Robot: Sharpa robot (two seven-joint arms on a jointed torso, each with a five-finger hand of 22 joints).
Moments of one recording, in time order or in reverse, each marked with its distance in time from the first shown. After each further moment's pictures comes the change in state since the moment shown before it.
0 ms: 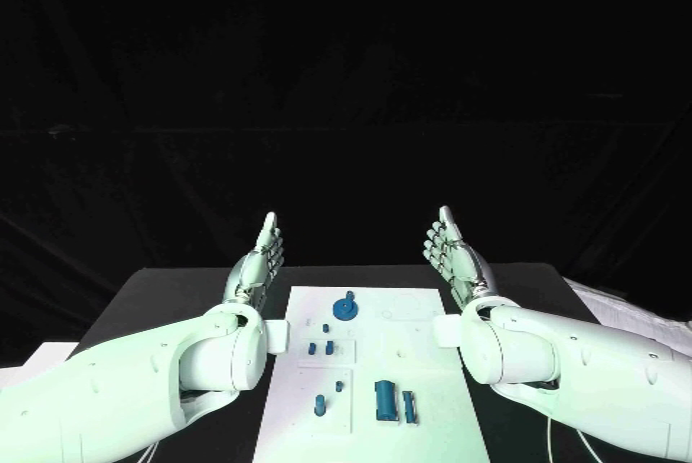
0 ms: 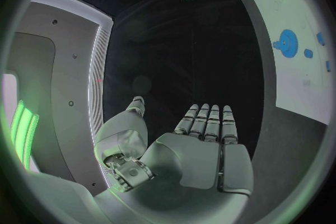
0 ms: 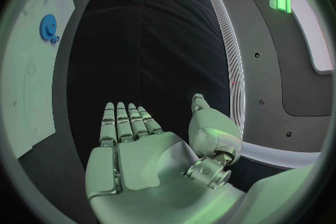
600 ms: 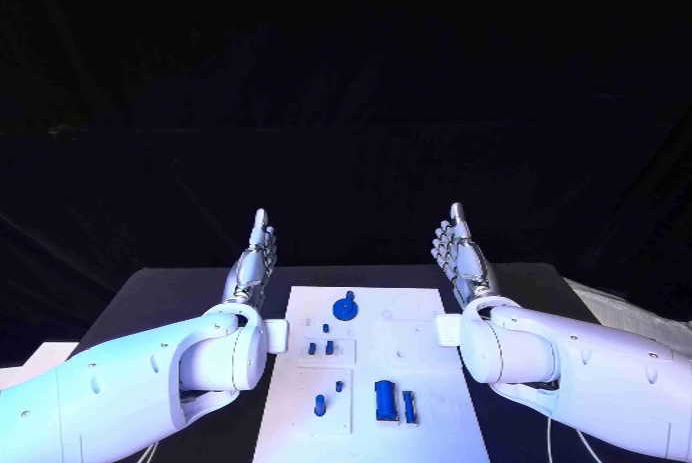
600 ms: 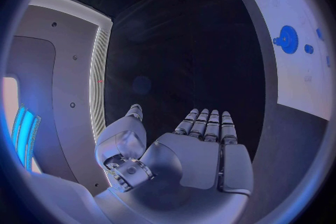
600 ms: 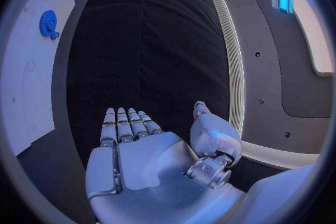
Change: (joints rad) left arm 0.000 0.000 0.000 0.000 -0.009 -0.021 0.005; left_hand -0.155 0.001 -0.045 0.002 0.000 -0.112 -0.002 0.000 0.000 -0.120 -0.005 0.000 0.000 -0.109 -0.003 0.000 0.000 -0.005 -0.111 -0.014 0.000 -0.108; right arm 0.000 0.000 0.000 0.001 0.018 -0.026 0.014; right_hand -0.202 -0.001 0.000 0.000 -0.004 -0.151 -0.003 -0.004 -0.001 -0.150 -0.001 0.000 -0.002 -0.158 -0.001 0.000 -0.007 -0.015 -0.141 -0.004 -0.016 -0.035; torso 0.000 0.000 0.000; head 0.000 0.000
